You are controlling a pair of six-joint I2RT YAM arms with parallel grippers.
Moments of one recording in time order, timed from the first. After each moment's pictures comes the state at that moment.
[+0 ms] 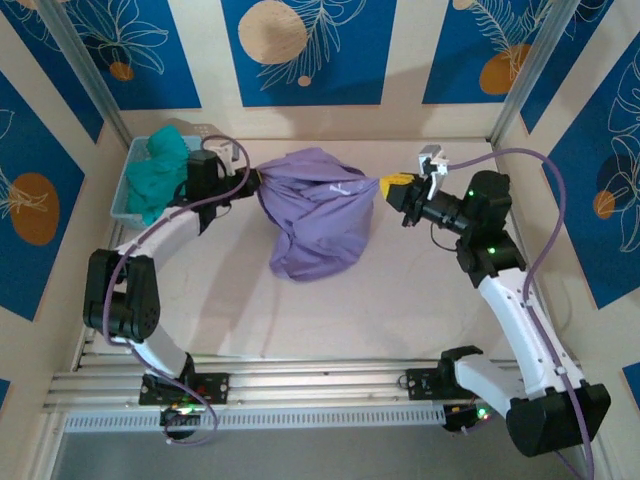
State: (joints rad) left arm -0.20 1.65 1.12 0.03 0.37 -0.47; right arm 0.18 0.99 0.95 -0.05 -0.75 0.21
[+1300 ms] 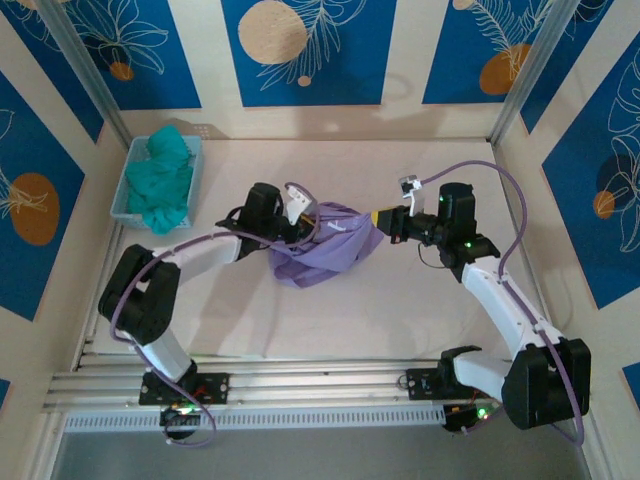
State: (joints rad) left arm -0.54 1.68 1.05 0.00 0.47 0.06; right arm 0.18 1.13 0.81 -0.15 -0.73 0.25
